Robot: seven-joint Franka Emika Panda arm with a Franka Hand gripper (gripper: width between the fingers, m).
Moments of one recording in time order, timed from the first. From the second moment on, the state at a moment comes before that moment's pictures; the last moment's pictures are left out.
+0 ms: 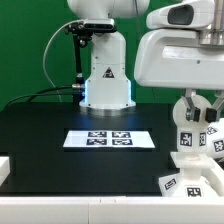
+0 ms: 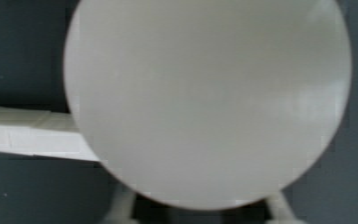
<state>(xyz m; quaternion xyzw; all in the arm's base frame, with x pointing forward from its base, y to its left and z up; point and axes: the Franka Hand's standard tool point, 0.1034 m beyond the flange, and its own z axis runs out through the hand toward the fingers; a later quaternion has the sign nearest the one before) 0.629 0.098 0.128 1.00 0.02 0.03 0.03</state>
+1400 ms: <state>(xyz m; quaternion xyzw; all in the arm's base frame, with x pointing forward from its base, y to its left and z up) 0.626 0.099 0.148 1.00 -0.03 0.01 -0.01</state>
